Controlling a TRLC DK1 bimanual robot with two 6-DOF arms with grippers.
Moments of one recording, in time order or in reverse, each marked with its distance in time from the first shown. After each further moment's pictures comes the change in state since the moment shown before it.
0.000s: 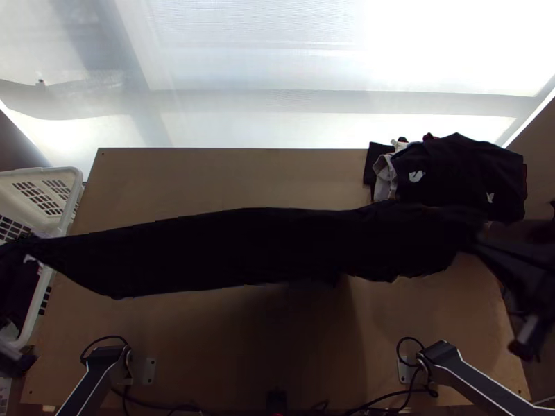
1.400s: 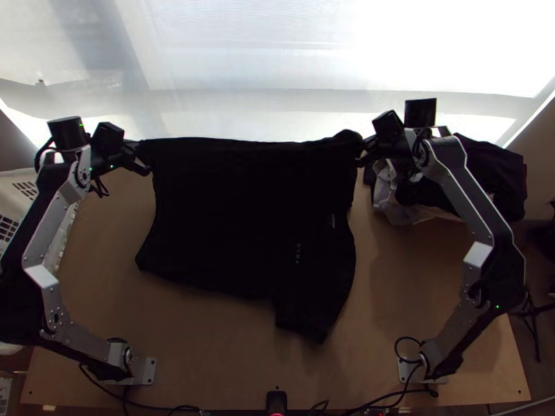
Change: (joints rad) left arm 0.032 0.845 -0.598 0.948 -0.162 0.137; right arm -0.211 0.901 -0.294 0.819 0.137 -0.063
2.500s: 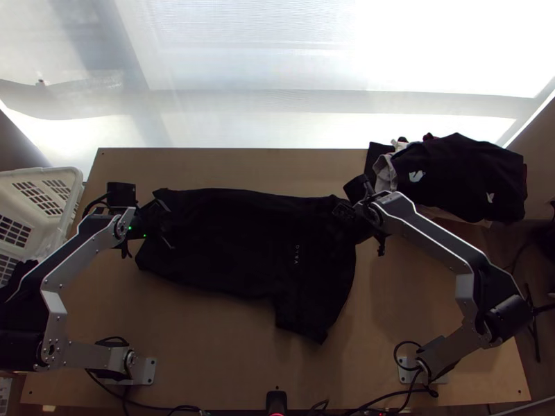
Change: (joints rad) left arm -0.131 -0.153 -0.542 -0.068 -0.080 0.310; right arm 0.272 -0.163 -0.558 -0.245 0.051 -0.030
